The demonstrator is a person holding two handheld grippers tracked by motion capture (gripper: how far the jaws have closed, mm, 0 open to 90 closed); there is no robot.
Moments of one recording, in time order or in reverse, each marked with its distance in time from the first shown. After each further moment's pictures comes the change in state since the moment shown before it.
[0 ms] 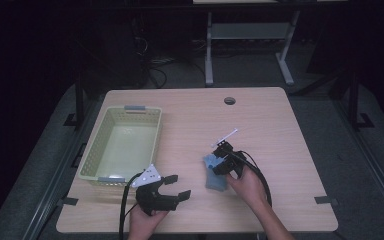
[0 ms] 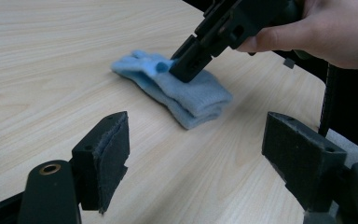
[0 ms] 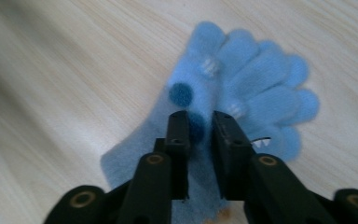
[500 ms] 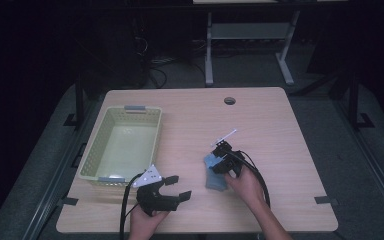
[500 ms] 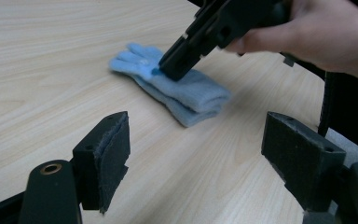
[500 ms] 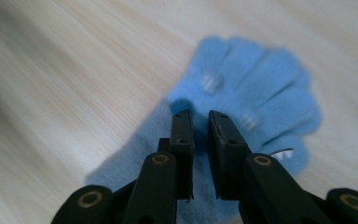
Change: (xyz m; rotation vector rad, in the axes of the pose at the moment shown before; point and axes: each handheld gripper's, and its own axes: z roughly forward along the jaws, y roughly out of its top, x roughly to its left) left arm 0.000 -0.001 0.002 0.020 -0.002 -0.002; right arm -0.004 0.001 0.013 -0.010 0.012 0.009
